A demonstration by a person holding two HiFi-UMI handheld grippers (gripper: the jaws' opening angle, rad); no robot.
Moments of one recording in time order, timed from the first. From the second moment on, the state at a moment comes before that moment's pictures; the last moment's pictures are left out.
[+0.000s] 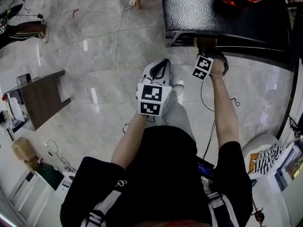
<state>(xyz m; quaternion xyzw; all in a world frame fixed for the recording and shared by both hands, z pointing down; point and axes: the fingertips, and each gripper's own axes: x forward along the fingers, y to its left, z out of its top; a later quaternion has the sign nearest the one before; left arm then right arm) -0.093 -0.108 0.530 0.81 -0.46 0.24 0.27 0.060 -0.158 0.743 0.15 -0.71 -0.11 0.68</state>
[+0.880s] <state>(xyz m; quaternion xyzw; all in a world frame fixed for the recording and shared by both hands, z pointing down) 0.028 -0.093 0.456 0.90 -0.35 0.19 0.20 0.149 -0.103 0.545 0.66 -0.68 0.17 0.28</state>
